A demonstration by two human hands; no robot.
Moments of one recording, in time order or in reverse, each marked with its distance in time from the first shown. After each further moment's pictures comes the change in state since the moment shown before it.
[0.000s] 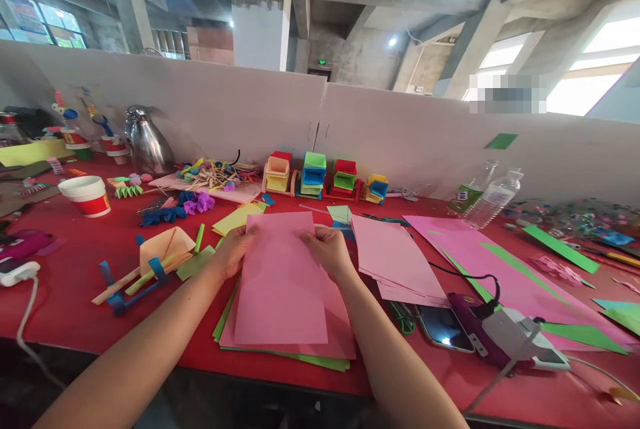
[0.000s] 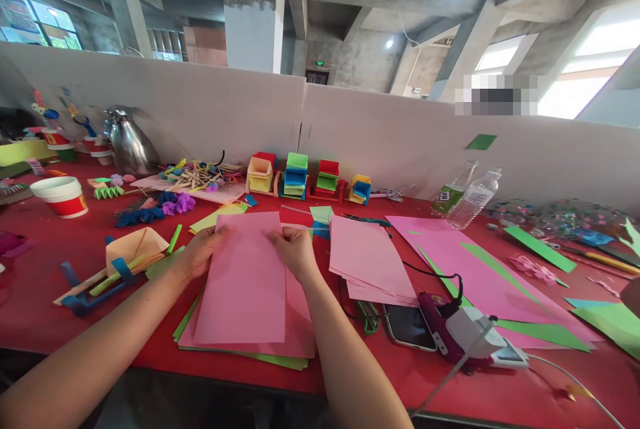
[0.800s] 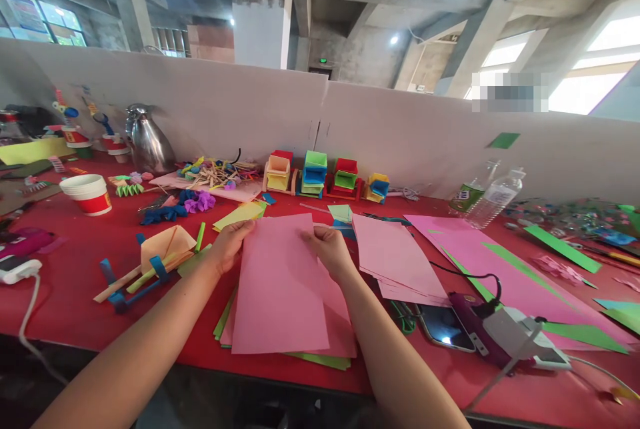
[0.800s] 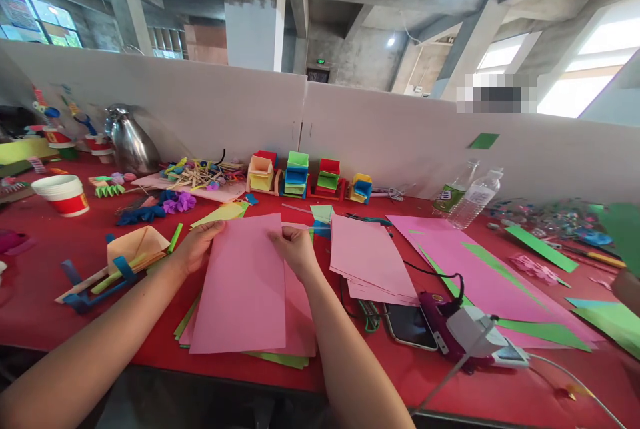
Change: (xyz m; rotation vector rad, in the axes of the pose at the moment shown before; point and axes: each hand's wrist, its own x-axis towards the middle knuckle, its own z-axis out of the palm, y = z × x) left_hand 0.007 0.004 -0.010 0.022 0.049 0.061; right_hand -0.001 0.000 -0.001 0.006 -0.049 0.000
